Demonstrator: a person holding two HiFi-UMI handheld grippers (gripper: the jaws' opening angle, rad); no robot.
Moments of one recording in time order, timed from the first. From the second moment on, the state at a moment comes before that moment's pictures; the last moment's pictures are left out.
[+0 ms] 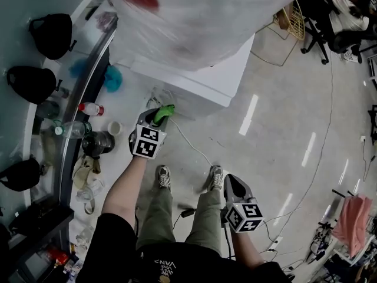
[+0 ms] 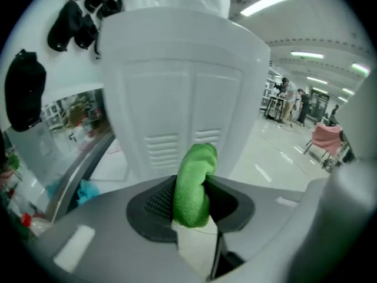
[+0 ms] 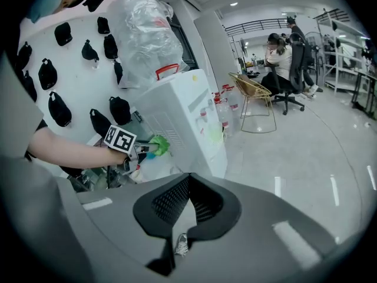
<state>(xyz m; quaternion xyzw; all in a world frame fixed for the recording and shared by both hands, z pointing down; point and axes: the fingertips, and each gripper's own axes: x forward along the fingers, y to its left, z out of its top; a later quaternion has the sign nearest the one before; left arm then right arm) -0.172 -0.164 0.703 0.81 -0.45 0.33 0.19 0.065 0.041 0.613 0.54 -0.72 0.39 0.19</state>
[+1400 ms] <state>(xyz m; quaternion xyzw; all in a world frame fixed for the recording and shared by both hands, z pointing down) -0.226 -0.218 0.725 0.72 -0.56 0.35 0.22 0.105 0.049 0.624 0.56 -0.71 0.40 0.19</state>
